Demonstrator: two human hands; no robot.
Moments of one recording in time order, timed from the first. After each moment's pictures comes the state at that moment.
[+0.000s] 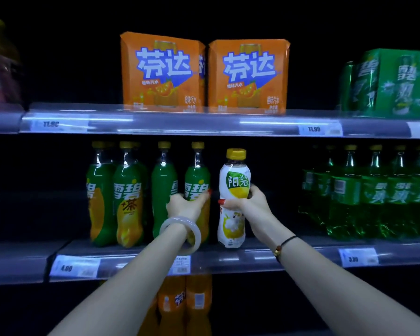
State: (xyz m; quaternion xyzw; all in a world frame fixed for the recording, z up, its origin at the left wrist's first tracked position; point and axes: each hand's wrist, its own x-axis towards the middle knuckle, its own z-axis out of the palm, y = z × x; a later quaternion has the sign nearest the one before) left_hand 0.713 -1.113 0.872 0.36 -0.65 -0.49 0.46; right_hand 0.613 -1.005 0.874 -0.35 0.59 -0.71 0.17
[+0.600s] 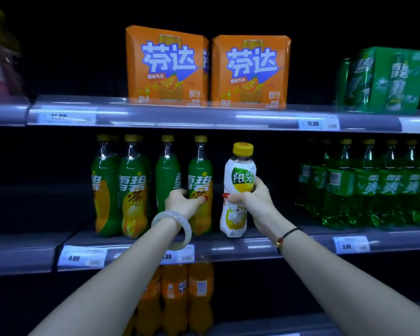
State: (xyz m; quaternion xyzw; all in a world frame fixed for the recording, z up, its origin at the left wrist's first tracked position) left_hand 0.739 -1.120 0.867 0.33 -0.72 -0.47 0.38; right_hand 0.631 -0.996 0.875 -0.33 0.60 -0.72 0.14
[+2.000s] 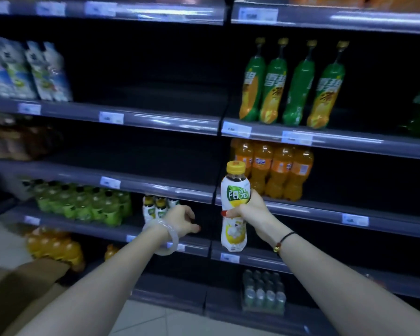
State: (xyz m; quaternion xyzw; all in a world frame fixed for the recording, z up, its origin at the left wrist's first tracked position) left_hand 1.180 -1.116 0.646 0.44 -0.81 -0.37 0.11; right_hand 1.008 -1.005 0.682 -0.33 0.68 -0.54 0.37
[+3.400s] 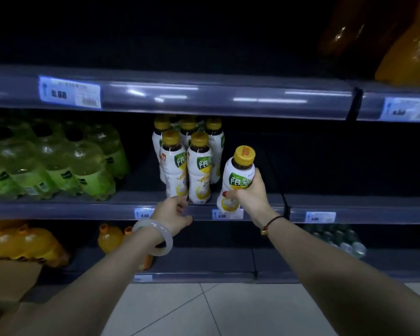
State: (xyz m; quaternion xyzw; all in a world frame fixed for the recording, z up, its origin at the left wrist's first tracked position) left_hand 1.239 -1.455 0.270 0.42 -0.82 -0.38 0.07; right_hand 1.072 -1.353 0.287 -0.22 0.71 -0.61 0.27
